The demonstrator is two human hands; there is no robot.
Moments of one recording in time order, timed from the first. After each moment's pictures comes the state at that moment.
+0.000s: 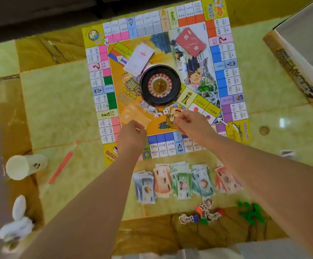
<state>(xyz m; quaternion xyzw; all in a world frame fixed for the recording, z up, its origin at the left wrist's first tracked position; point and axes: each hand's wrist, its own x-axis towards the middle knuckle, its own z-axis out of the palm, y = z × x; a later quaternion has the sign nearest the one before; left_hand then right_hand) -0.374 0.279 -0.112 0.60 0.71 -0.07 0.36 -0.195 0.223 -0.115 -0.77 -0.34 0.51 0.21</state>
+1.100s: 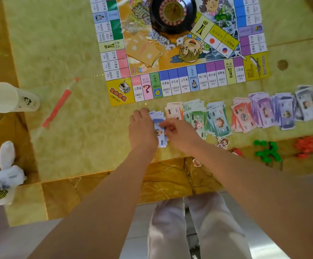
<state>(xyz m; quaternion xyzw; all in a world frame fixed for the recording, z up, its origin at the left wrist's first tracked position) -0.468 0.125 -0.153 0.75 0.60 -0.12 0.26 -0.355 0.069 -0.145 -0.74 -0.39 0.52 0.16</state>
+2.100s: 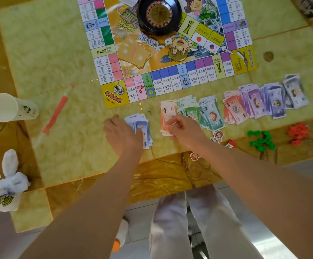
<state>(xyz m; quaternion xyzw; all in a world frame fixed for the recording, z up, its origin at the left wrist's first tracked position) -0.497 0.121 -0.137 0.65 0.72 -0.07 0.23 -0.343 0.049 -0.128 -0.77 -0.30 0.52 0.21</state>
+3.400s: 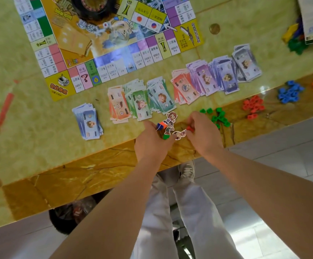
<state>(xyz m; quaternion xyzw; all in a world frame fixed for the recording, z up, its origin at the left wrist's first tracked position) -0.365 -0.031 -0.133 0.70 0.61 -0.13 0.36 -0.233 -0.102 -0.141 -0.86 -0.38 0.32 0.10</state>
